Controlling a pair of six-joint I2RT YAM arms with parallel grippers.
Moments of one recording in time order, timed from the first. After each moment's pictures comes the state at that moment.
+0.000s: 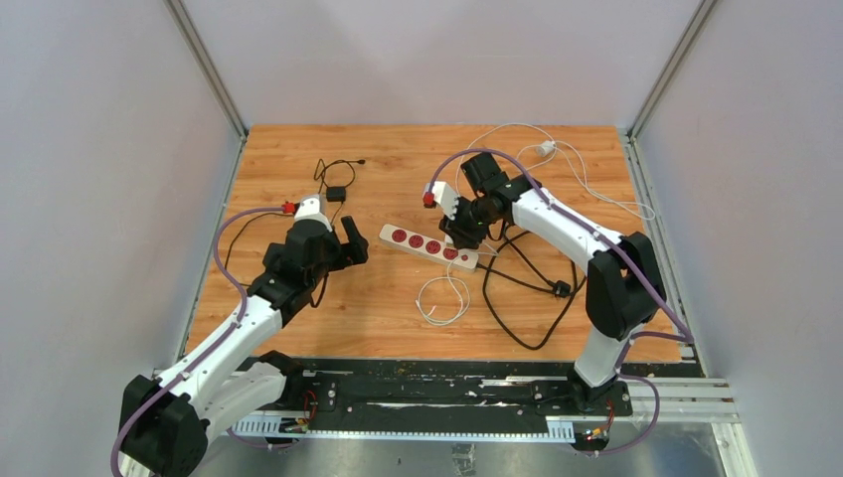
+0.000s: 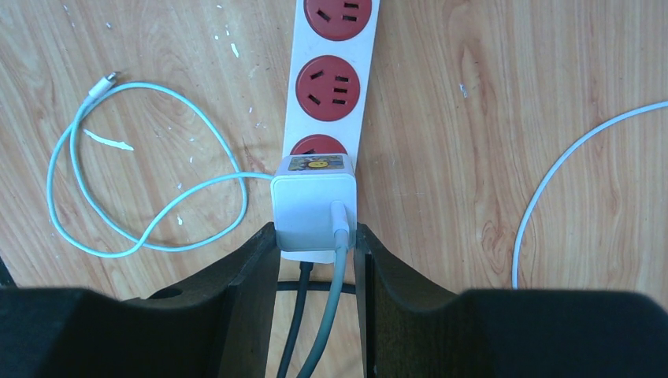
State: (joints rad) left arm -0.43 0.91 0.57 -0.17 -0.23 -0.52; right arm 0.56 1.72 1.39 -0.71 -0.39 -0.69
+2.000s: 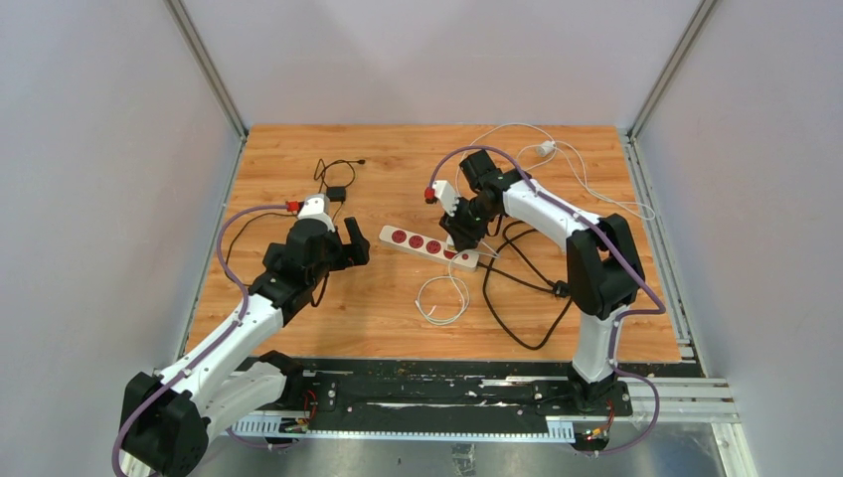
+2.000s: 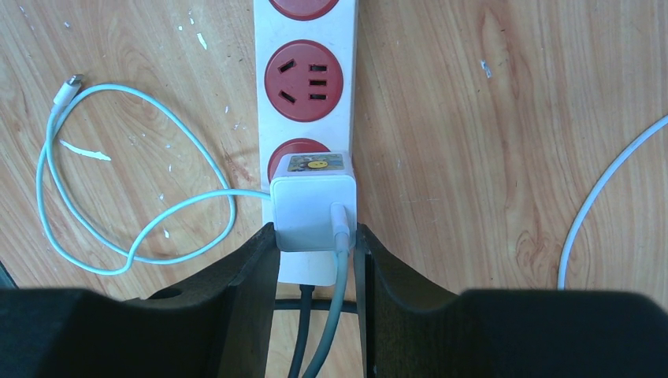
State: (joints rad) left arm -0.43 0.92 0.57 -0.15 -0.20 -0.47; right arm 0.51 1.89 1.48 -0.75 -0.43 -0.67
